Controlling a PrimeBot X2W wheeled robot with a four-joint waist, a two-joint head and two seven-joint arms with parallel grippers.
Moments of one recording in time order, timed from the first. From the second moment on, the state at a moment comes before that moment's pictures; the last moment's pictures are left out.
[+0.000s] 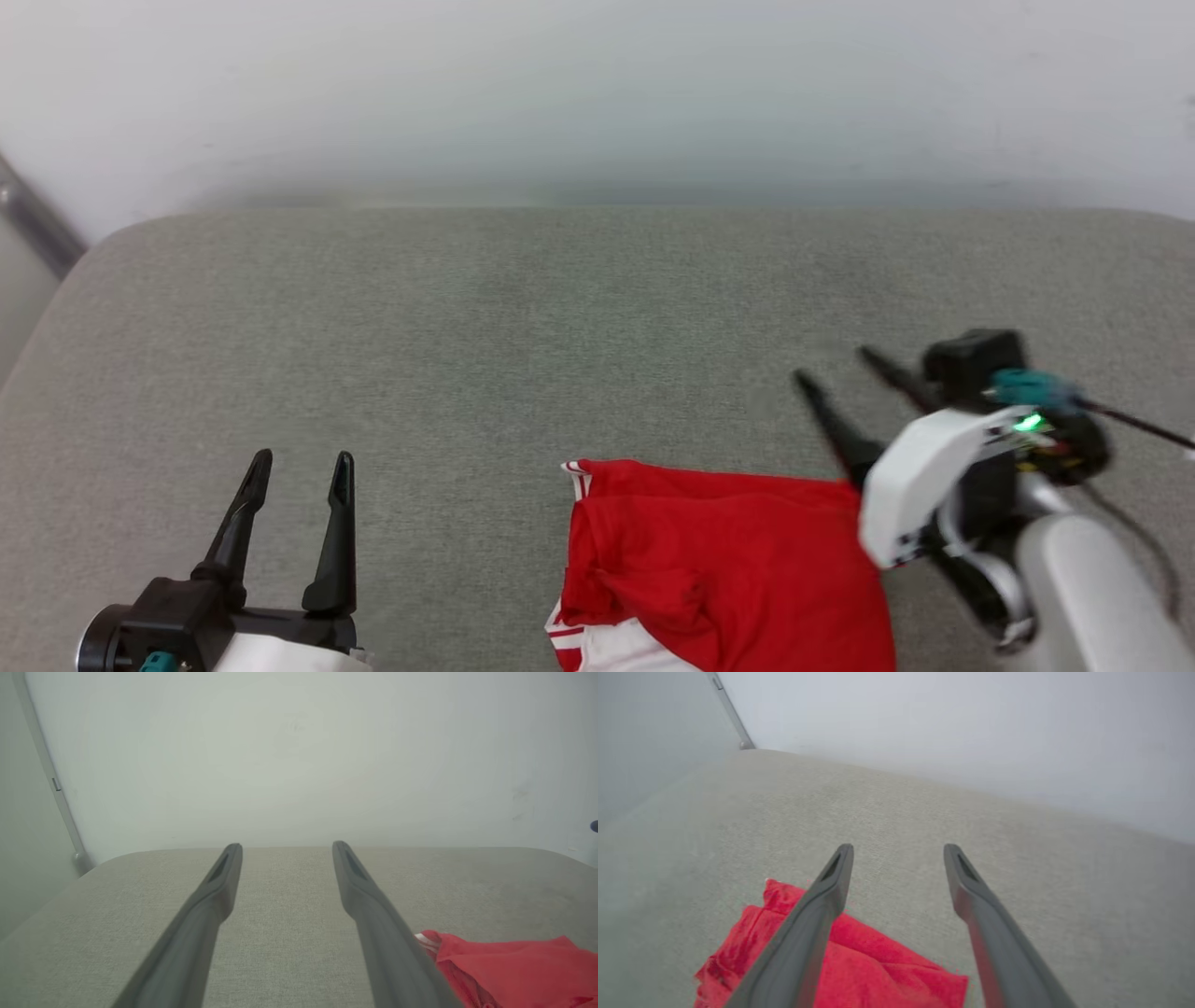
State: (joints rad) left arm 0.11 0.14 0.02 -0.10 -0.21 -0.13 -0.26; right arm -0.27 -0.12 0.25 0.05 0.29 0.13 0.40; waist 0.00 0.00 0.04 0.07
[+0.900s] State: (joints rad) left arm 0.10 0.15 -0.01 -0.10 -0.22 -0.13 -0.26; right arm 0.06 -0.11 -0.05 -0.13 0.12 0.13 -0.12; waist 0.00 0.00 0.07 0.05
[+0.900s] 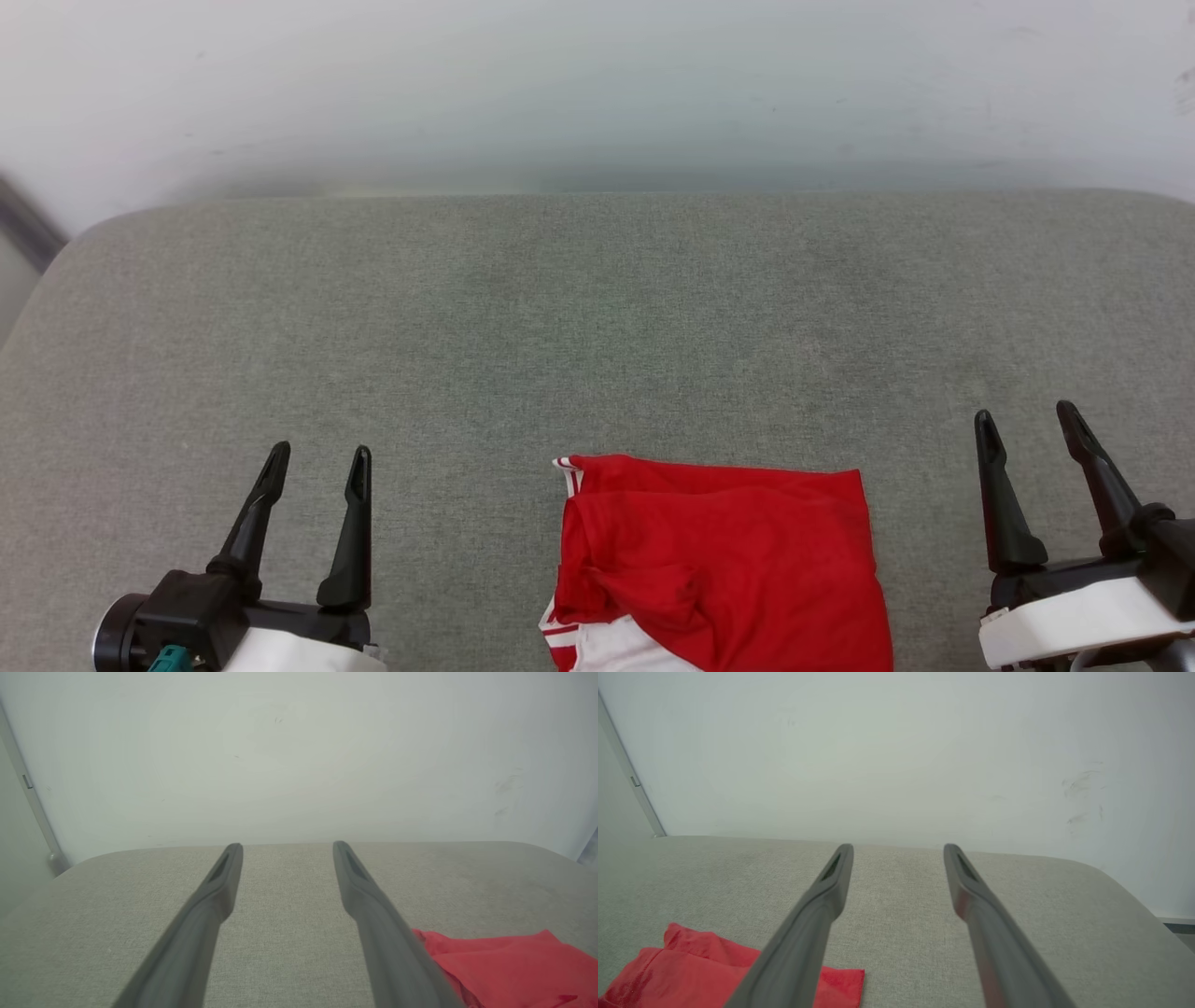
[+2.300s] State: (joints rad) left arm 0.02 0.15 -0.08 -0.07 -0.22 -0.13 -0.26; right arm 0.03 -0.12 0.02 -0.16 0.26 0.13 0.93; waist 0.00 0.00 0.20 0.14
